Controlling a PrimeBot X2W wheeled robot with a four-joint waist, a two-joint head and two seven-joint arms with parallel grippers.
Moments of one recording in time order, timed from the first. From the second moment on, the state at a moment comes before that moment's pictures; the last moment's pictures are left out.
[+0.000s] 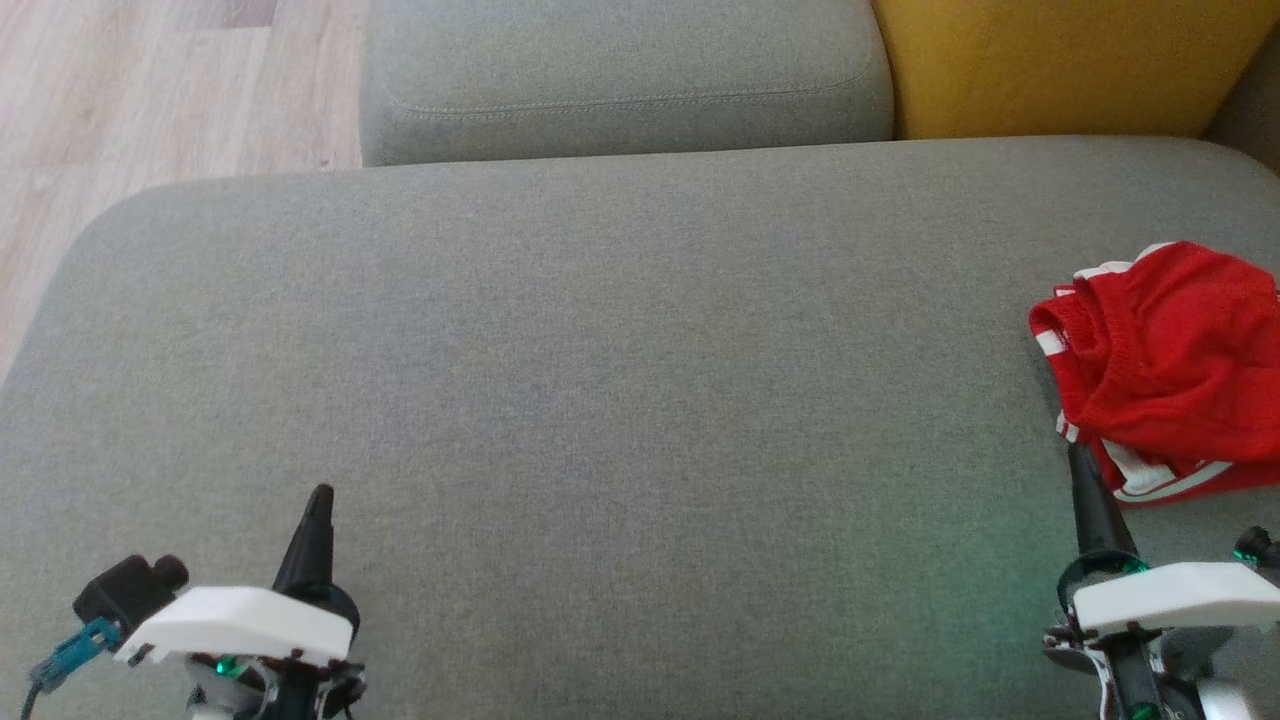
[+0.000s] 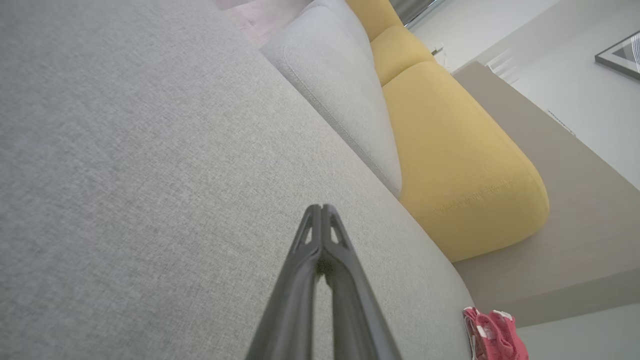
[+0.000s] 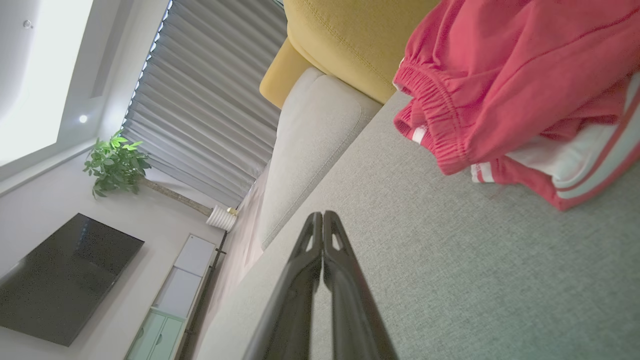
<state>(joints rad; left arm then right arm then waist) 0.03 0.16 -0.17 0.20 -1.02 0.02 -0.07 0.05 -0.05 -0.07 0.15 0.94 0.13 0.09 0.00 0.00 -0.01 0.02</state>
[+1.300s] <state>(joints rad) -0.02 0.10 -0.02 0.25 -1.44 -0.08 0.03 -0.02 -0.05 -0.10 0.24 1.41 0.13 0.09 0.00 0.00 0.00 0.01</state>
